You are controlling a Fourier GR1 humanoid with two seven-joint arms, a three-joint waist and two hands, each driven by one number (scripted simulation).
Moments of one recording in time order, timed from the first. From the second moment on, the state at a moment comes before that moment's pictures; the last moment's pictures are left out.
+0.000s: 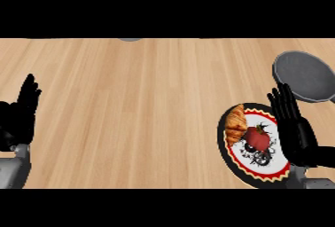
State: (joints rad) left arm -0.17 0.44 0.02 -1.36 0.10 0.30 0.07; right arm -0.03 -0.26 0.07 -1.56 -0.29 -0.11 -0.19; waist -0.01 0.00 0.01
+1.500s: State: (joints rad) left arm -0.07 0.20 -0.20 -1.53 0.31 0.05 0.18; right arm 0.41 -0.32 -0.11 -1.77 0.80 -0.53 -0.69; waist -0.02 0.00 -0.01
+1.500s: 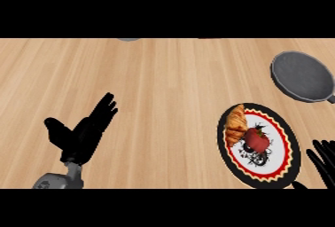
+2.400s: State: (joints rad) left arm -0.08 0.17 -0.21 -1.56 0.29 0.04 0.22; right arm 0.37 -0.01 0.29 -1.84 1.75 -0.23 0.14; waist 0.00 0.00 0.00
